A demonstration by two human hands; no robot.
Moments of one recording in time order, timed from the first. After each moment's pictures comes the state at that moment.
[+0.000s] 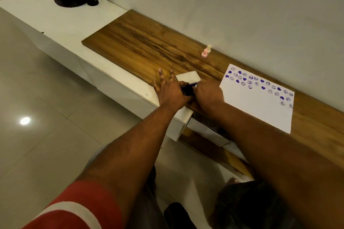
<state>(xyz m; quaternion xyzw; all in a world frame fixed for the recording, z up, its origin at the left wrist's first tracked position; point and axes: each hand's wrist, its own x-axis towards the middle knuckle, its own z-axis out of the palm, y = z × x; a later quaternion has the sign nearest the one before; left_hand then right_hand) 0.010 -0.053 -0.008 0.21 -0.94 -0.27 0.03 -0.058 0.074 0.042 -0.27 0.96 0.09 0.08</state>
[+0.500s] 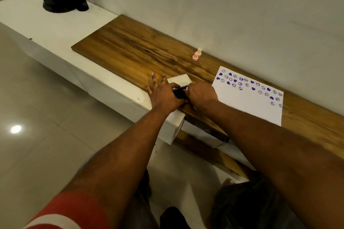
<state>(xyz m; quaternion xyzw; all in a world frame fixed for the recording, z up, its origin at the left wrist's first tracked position) 0.003 -0.051 -0.008 0.20 -0.94 -0.26 0.02 -0.069 0.082 0.035 -0.34 0.92 0.18 0.09</state>
